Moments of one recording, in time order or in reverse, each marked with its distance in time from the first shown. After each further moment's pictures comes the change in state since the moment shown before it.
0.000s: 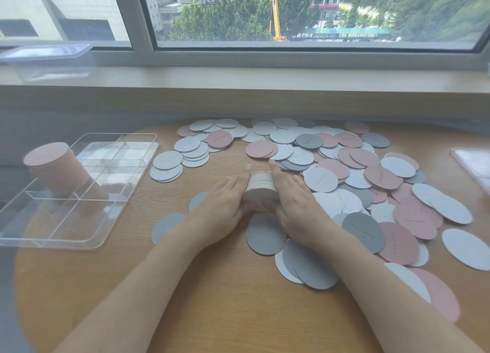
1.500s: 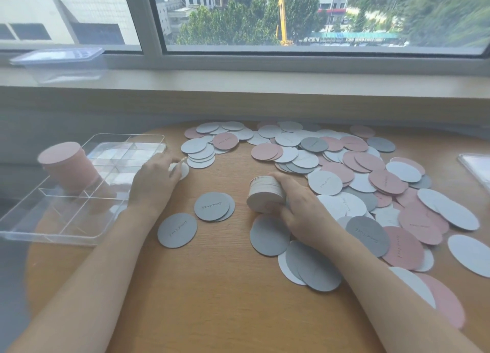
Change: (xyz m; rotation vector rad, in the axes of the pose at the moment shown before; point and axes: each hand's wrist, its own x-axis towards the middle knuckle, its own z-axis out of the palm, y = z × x) left_hand -0.016 -0.106 -0.050 0.074 0.474 -0.459; right_hand -0.001 0.001 -0.005 0.195 -0.009 0.081
